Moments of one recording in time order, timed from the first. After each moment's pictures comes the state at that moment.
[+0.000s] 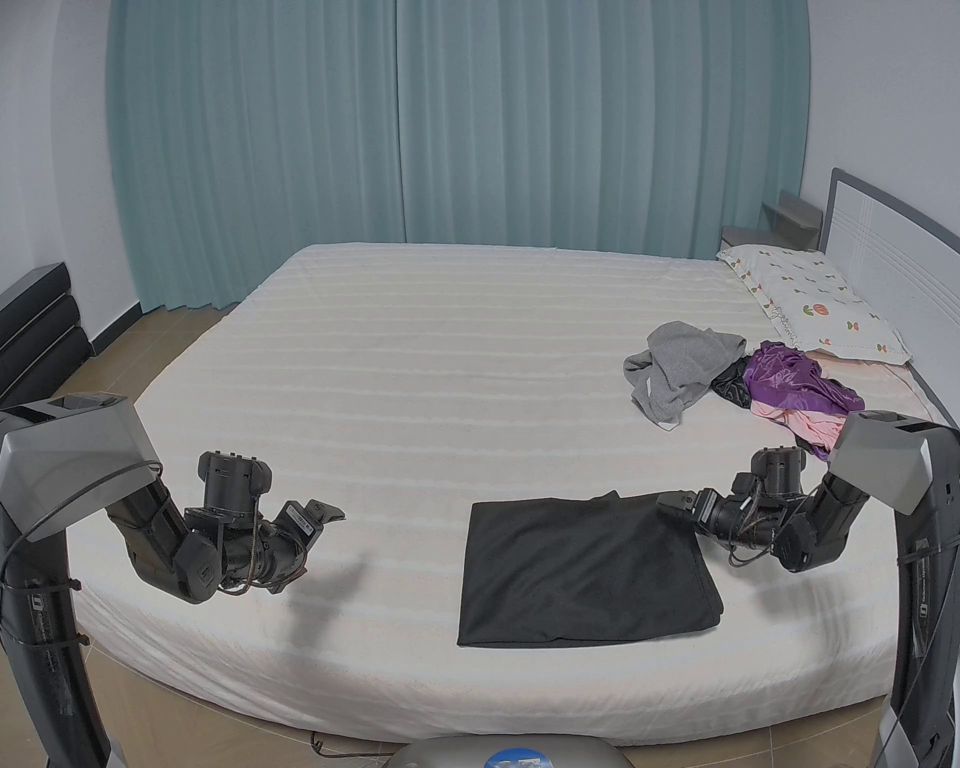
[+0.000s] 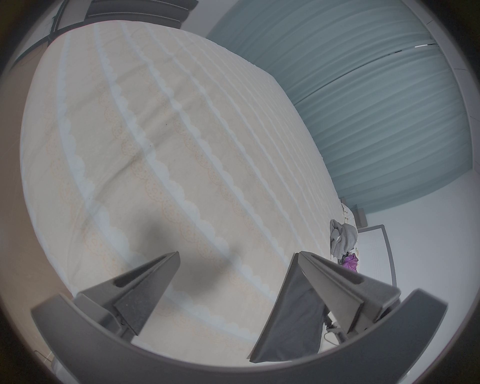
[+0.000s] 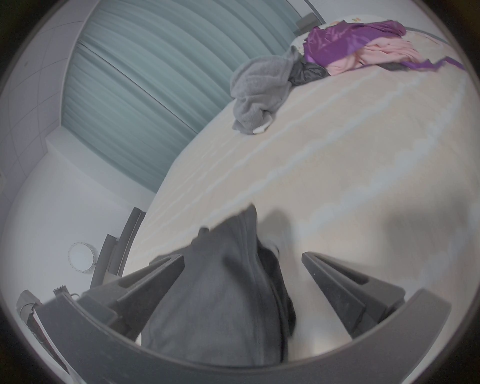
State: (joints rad) left arm -0.16 2.22 -0.73 -0.77 -0.14 -1.02; right arm 0.04 2.52 -1.00 -0.93 0.37 0.60
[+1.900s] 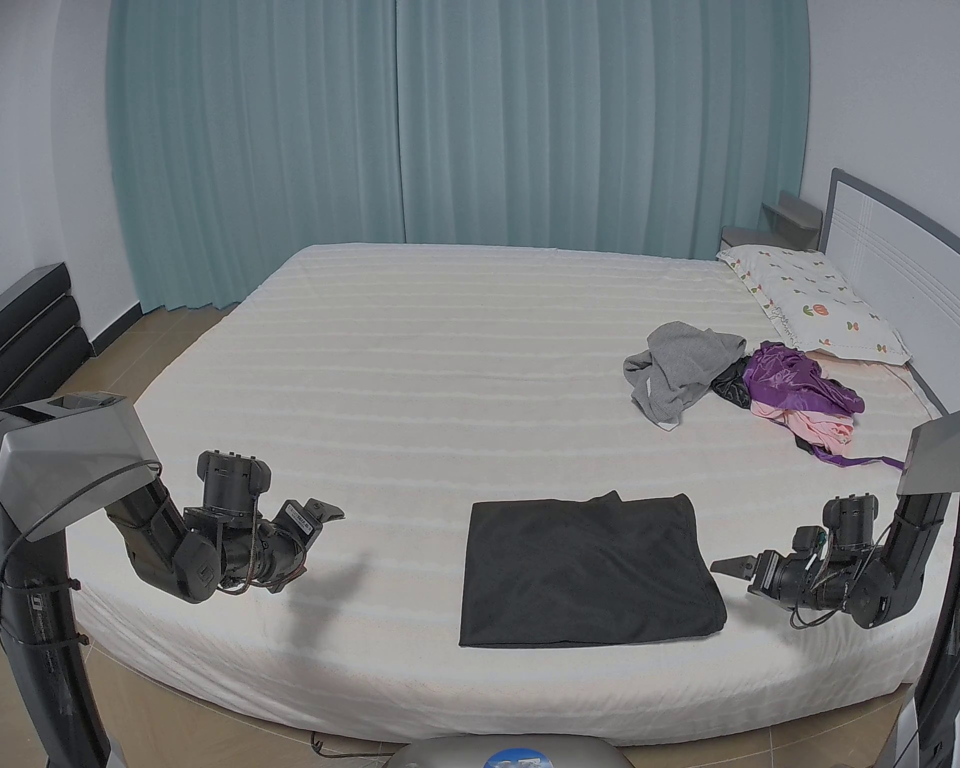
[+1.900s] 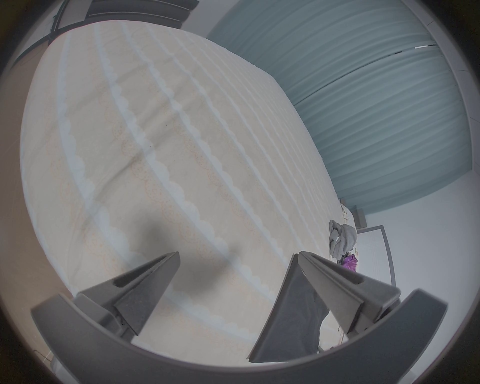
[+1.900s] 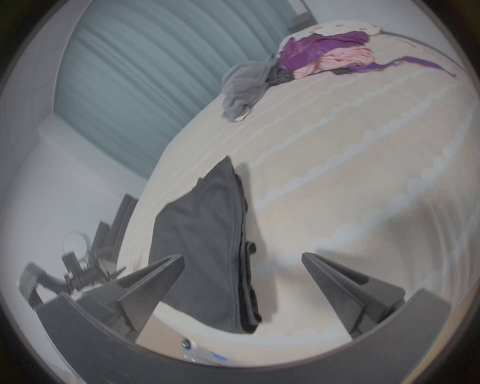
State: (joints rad) left arm -0.16 2.22 -0.73 -0.77 -0.14 -1.02; right arm -0.06 2.25 -0.36 -1.13 0.42 0.45
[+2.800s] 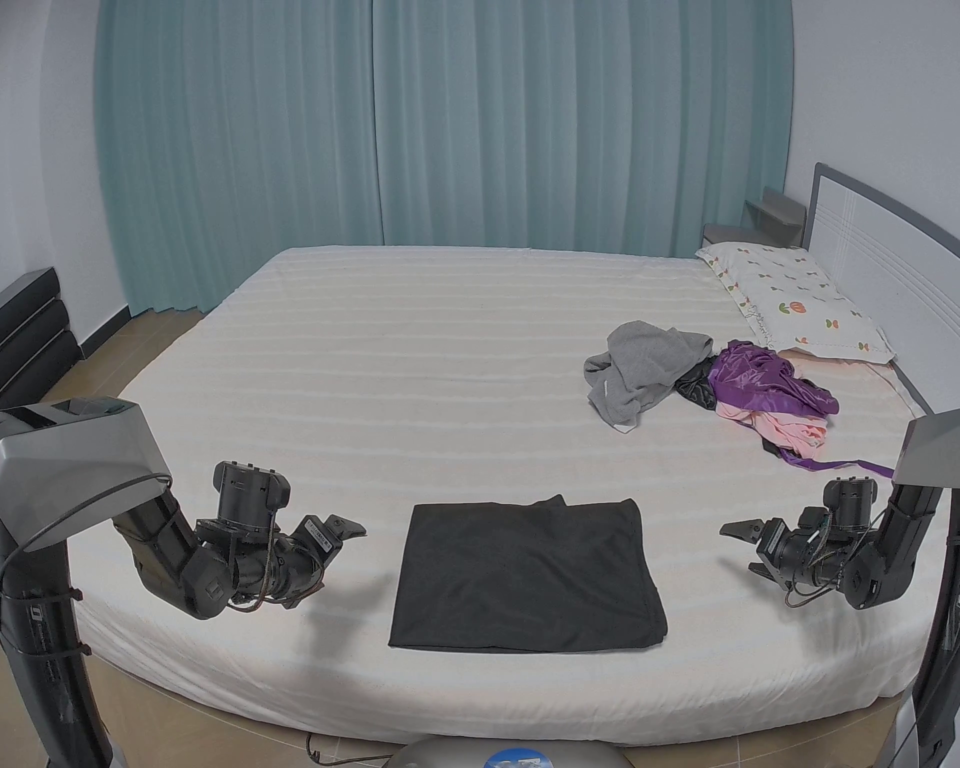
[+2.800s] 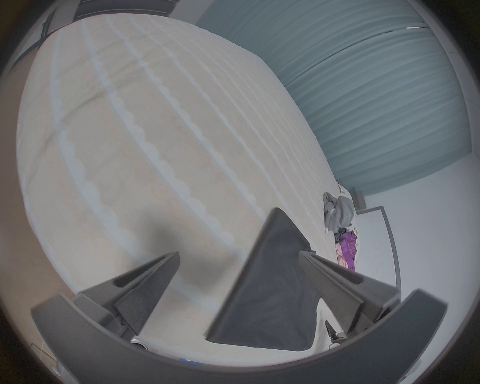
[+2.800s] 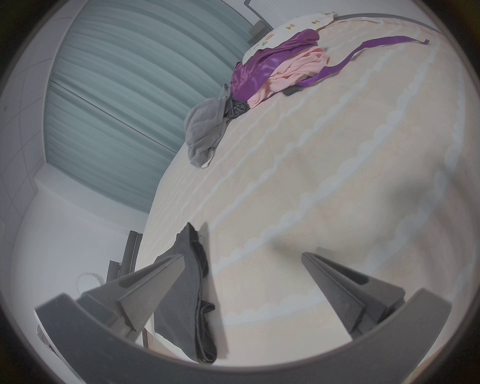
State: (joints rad) left arm -0.23 2.19 -0.68 -0.77 -0.14 -1.02; right arm -0.11 2.31 -0.51 -1.14 0.43 0.67
